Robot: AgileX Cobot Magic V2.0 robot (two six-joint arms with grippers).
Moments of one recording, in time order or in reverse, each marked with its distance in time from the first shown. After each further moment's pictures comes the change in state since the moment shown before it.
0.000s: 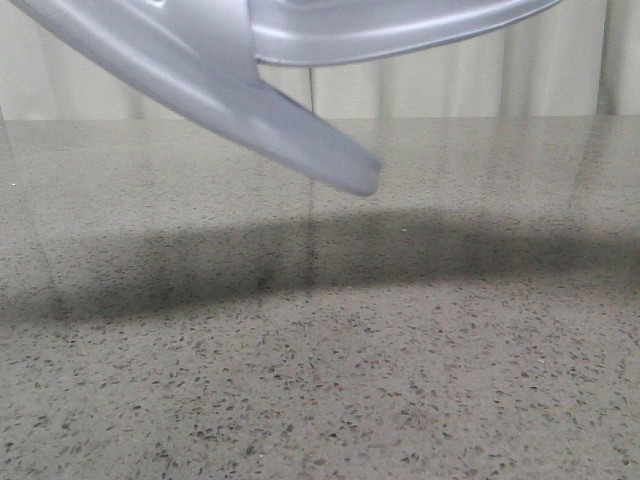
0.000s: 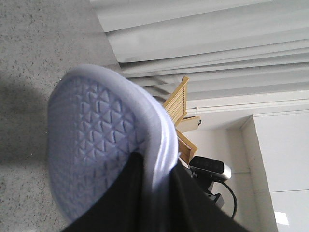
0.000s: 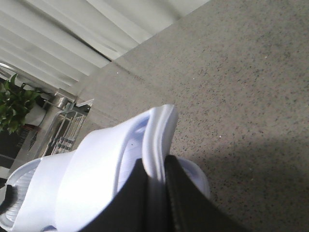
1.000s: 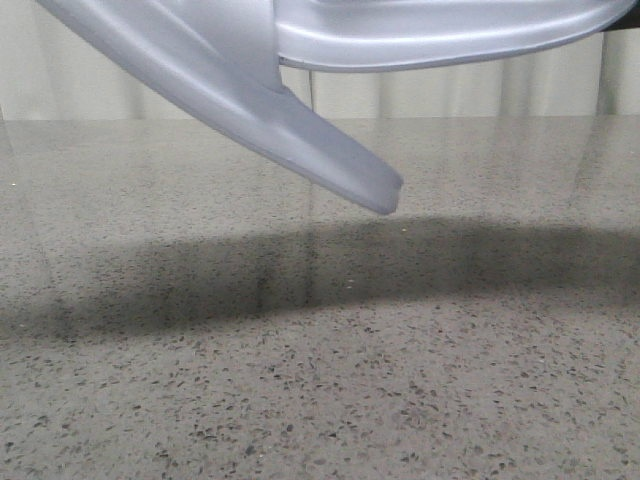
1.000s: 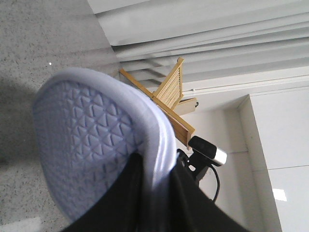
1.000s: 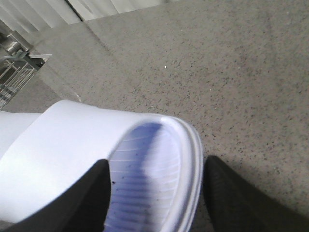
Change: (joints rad) left arm 0.000 -0.002 0.000 0.000 0.056 0.035; right arm -0.002 0.002 0.000 -0.169 -0.031 -0.217
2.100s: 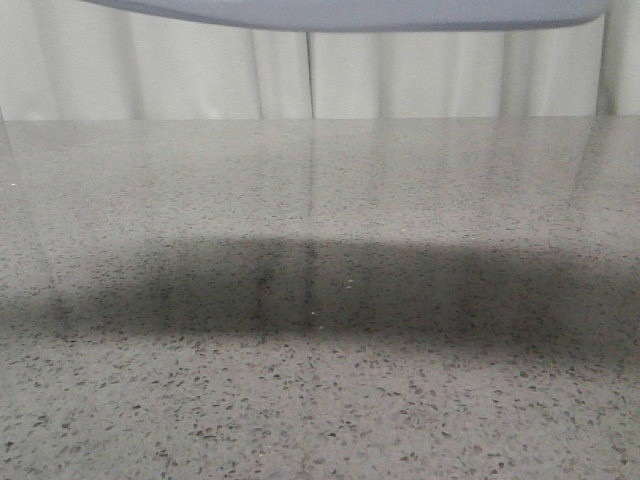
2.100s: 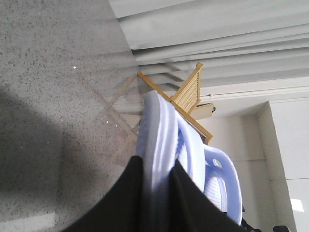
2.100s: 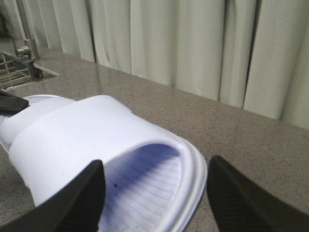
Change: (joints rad) left arm -0.010 0.039 0.000 0.022 -0.058 0.000; right arm 0.019 -0.458 0.000 -0.278 -0.018 -0.005
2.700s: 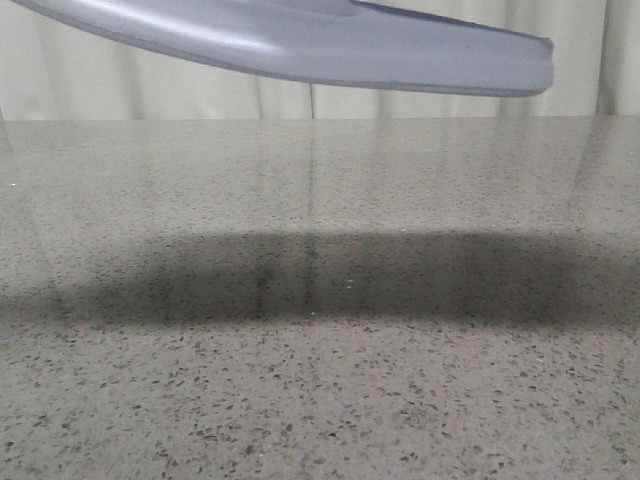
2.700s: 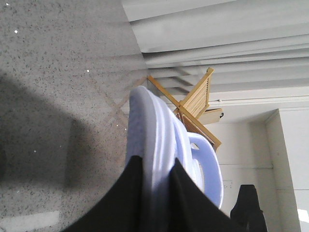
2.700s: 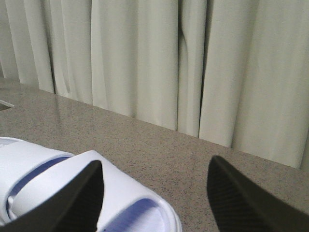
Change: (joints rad) left arm 0.000 0.044 0.000 0.000 -0.014 0.009; right arm 0.002 -0.033 0.000 -0.023 -0.173 -0.005
